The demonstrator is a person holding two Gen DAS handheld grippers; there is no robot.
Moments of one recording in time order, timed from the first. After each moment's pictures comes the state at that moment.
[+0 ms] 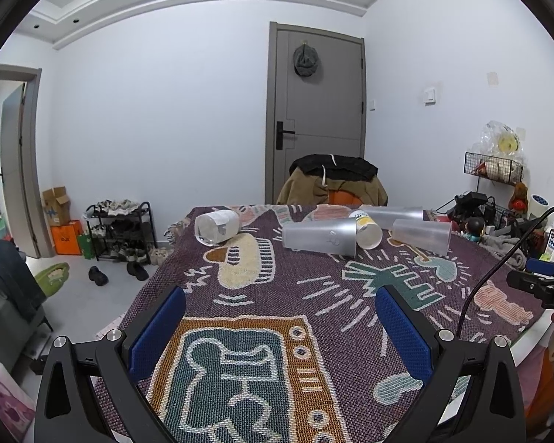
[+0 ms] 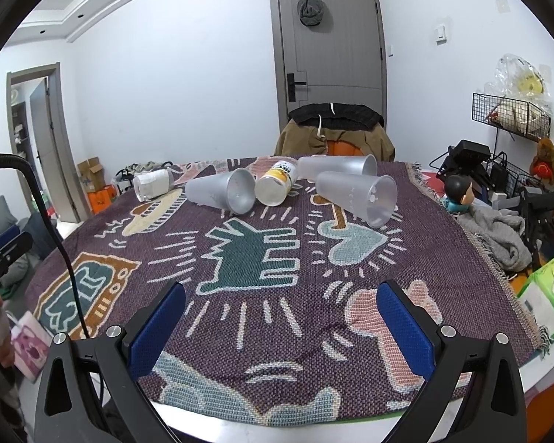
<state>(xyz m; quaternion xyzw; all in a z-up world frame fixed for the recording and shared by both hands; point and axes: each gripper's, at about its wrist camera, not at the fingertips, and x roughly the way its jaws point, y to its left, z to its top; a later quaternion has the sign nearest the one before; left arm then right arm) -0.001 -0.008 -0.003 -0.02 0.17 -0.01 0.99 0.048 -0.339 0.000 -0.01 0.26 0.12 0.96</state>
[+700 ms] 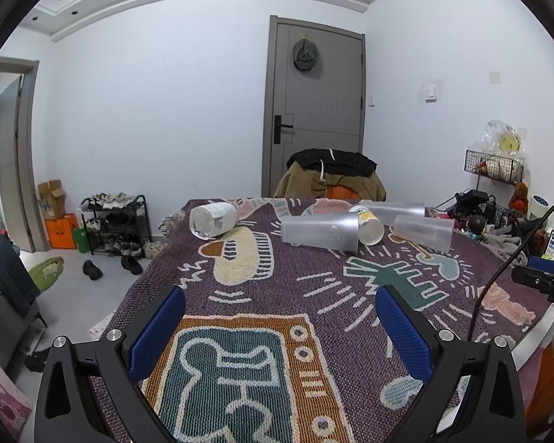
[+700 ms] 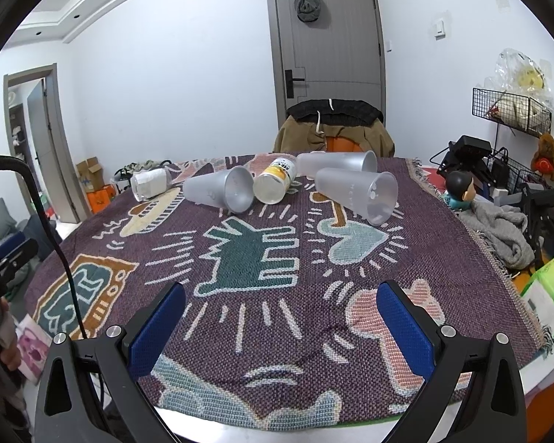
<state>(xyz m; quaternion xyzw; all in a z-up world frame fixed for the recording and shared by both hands) 0.018 -0.001 -0.010 -0.03 0.17 -0.02 0.98 0.056 -0.340 0.001 0.00 0.28 0.12 0.95</state>
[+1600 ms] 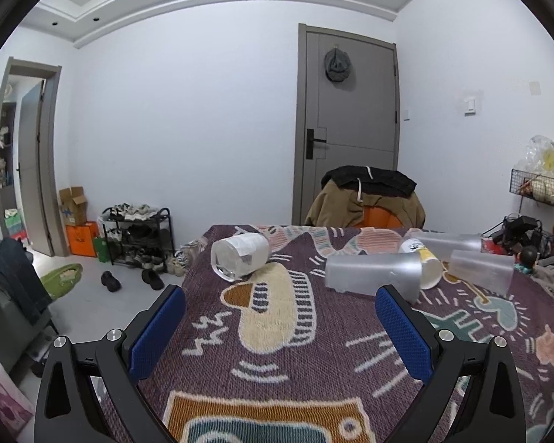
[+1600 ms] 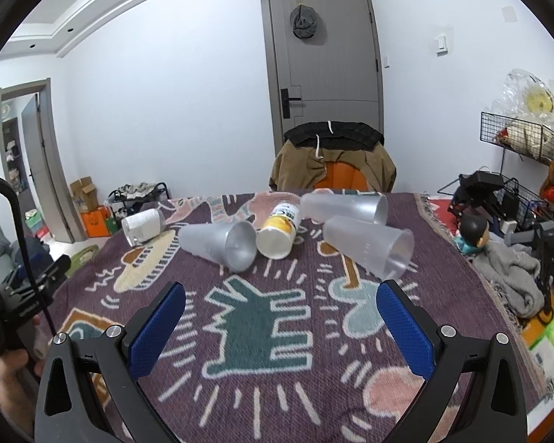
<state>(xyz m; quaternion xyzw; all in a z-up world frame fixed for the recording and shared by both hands) 0.118 0.027 -0.003 -0.02 0.15 0.05 0.99 0.123 -0.311 0.043 0.03 0.25 0.11 0.96</state>
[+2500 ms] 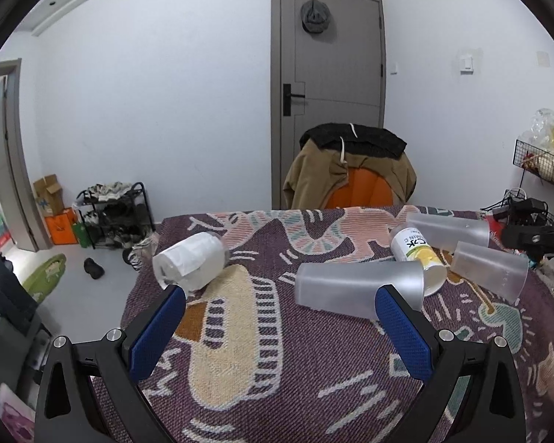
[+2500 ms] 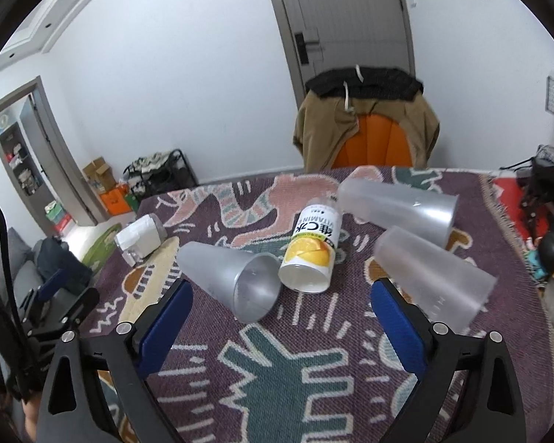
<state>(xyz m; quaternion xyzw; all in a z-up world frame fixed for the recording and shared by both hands) 0.231 -0.007 0.019 -0.01 0.26 0.01 0.97 0.294 -0.277 0.045 0.06 0.38 0.17 0.91</state>
